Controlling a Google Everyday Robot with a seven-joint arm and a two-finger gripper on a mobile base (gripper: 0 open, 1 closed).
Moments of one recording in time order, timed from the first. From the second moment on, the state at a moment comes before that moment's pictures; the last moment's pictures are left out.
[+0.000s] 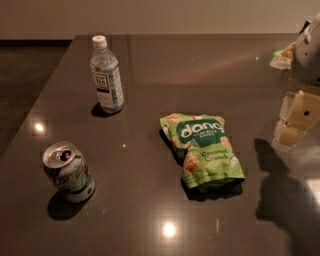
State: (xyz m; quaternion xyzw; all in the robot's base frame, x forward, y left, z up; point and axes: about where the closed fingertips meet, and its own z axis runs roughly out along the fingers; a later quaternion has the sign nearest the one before) arm 0.438 -0.217 0.976 -0.60 0.78 -0.03 0.16
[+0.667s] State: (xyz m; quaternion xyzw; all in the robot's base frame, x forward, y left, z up) arm 0.445 -0.199 0.978 -0.62 0.77 0.00 0.16
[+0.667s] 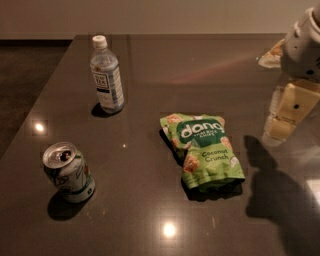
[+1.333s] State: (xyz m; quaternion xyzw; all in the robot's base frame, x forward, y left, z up) arm 0.449 -0.107 0.983 -0.68 0.70 0.10 0.20
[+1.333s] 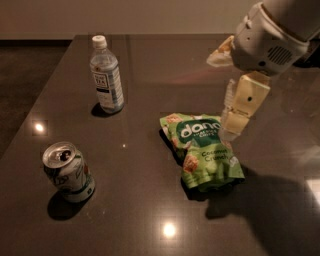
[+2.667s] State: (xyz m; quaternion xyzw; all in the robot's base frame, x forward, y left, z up) arm 0.384 0.071 0.937 -0.76 0.60 0.14 0.22
